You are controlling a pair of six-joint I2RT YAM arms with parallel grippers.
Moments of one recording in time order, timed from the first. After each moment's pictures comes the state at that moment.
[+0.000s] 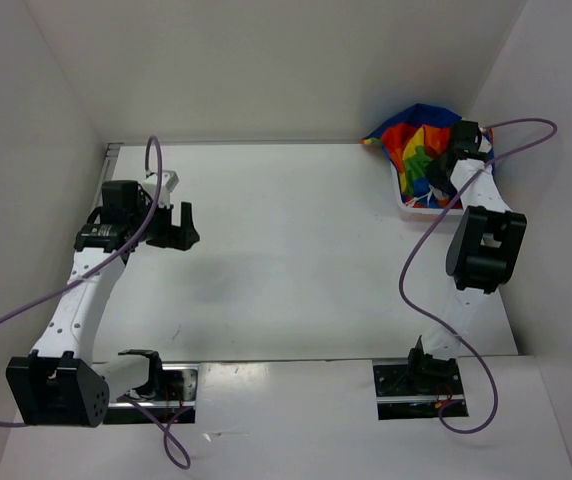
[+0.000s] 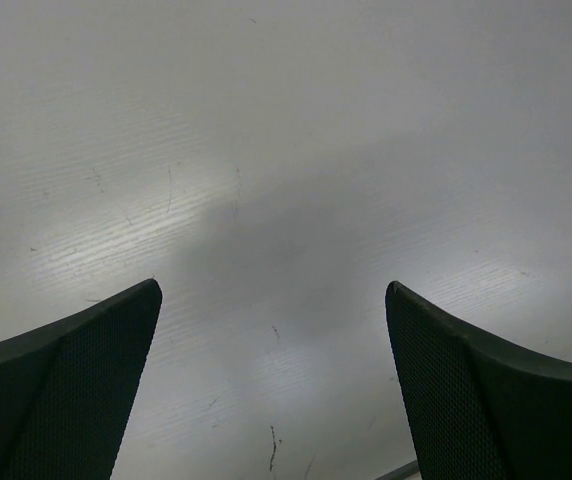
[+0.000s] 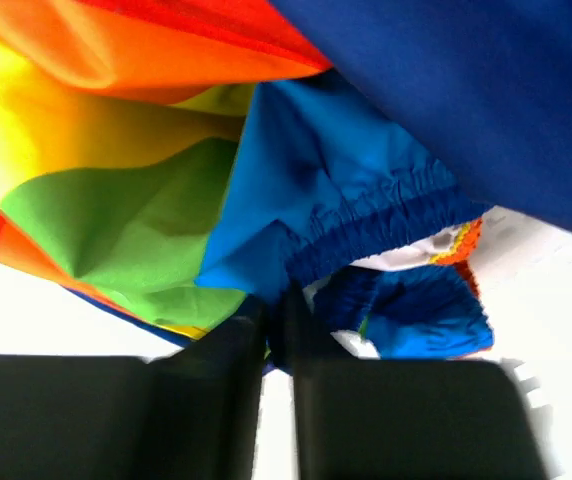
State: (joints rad) left arm 0.01 1.13 1.03 -0.66 0.35 0.07; right arm -0.22 1.97 1.65 -0.51 0.10 0.65
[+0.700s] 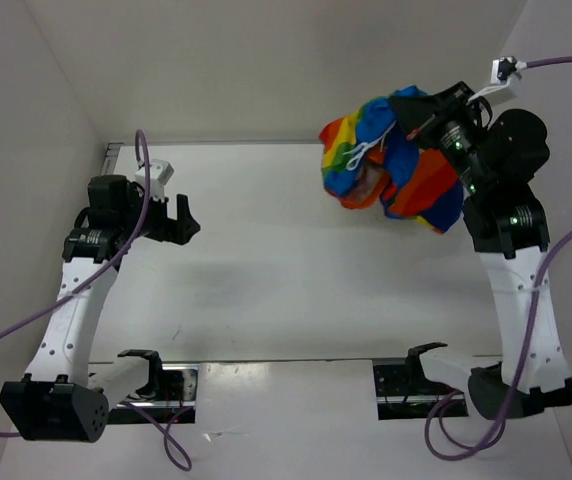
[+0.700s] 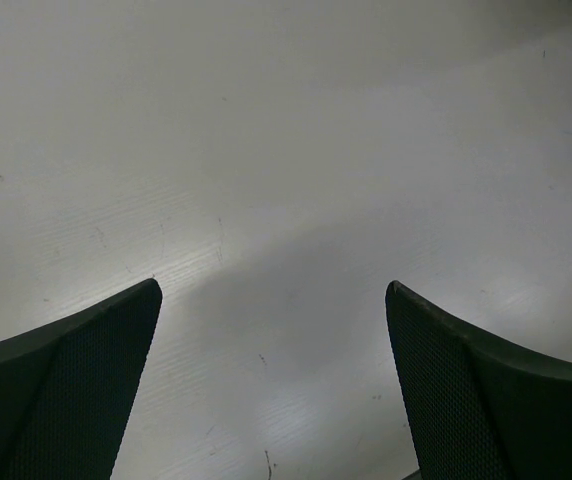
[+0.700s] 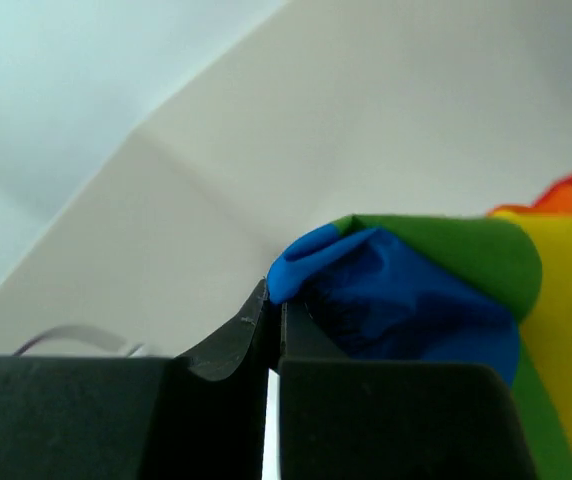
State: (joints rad) left arm 0.01 1.06 1.08 -0.65 0.42 0.07; right arm 0.14 1.19 1.70 -0.38 -0.17 0.71
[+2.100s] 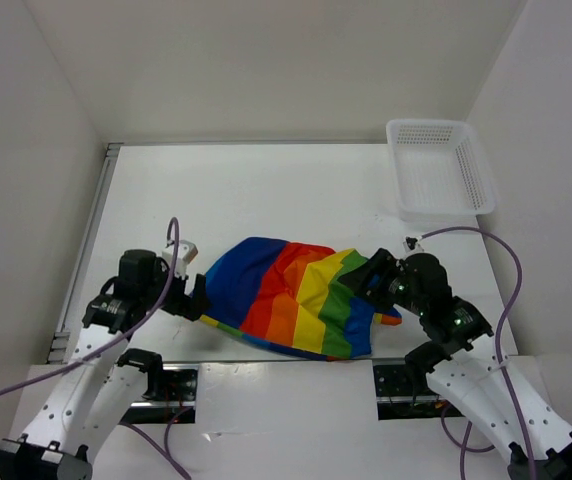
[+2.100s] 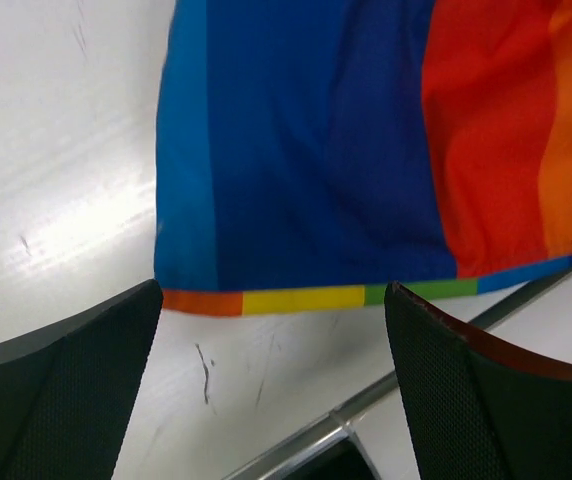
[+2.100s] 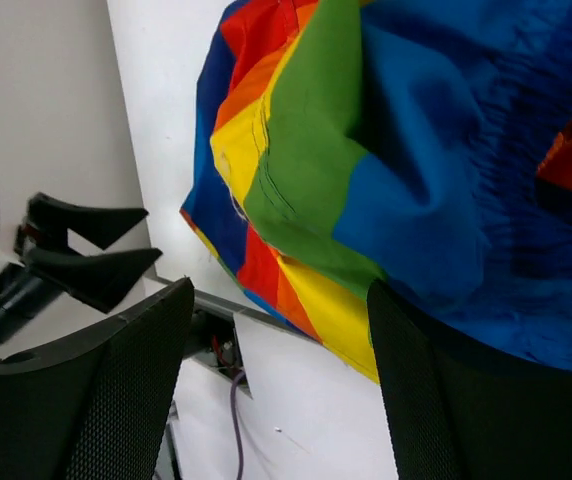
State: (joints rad) left arm -0.15 0.70 0.59 -0.69 0.36 0.07; right arm 0.48 0.54 0.56 -0.55 -0.16 1.05
